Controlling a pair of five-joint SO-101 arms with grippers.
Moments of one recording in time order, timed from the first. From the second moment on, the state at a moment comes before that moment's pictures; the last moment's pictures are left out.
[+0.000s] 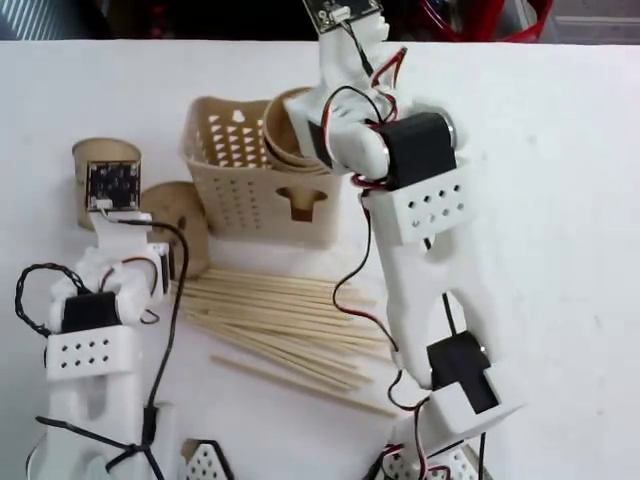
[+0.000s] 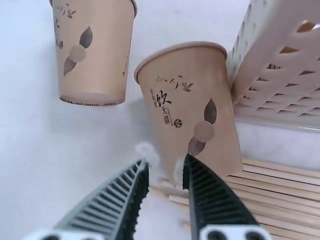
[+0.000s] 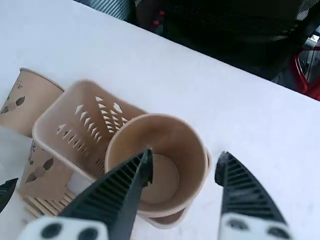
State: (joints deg) left arm -16.2 -50.9 62.2 50.9 -6.1; right arm -25.4 5.5 -45.1 88.3 6.5
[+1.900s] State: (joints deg) left arm -28.3 63.7 -87.3 93.5 9.4; right arm -9.1 -52.4 64.8 65.0 24.3
